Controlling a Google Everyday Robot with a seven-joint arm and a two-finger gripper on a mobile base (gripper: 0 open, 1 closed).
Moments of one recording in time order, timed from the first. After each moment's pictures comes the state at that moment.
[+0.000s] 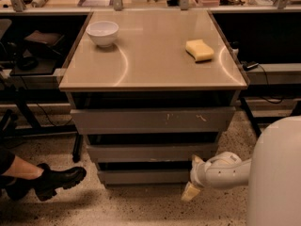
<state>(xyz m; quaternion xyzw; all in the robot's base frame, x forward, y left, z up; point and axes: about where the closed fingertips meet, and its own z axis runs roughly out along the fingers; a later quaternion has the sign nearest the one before) 0.517 -0.172 0.380 -0.56 0.80 0.02 0.22</state>
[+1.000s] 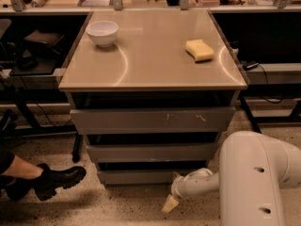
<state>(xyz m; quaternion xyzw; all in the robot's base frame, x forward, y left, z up) 0.518 -0.103 0.222 -0.55 0.80 0.10 0.21</state>
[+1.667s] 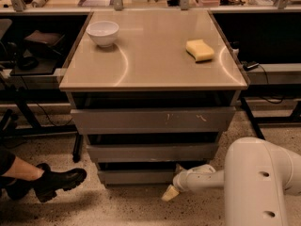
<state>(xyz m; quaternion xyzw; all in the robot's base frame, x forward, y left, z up) 0.571 -0.108 0.221 -0.50 0.82 0.09 0.26</state>
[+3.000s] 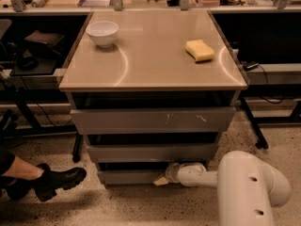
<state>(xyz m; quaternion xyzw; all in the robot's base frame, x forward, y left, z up) 0.648 -0.078 0.182 -0.43 0.84 0.10 0.32</state>
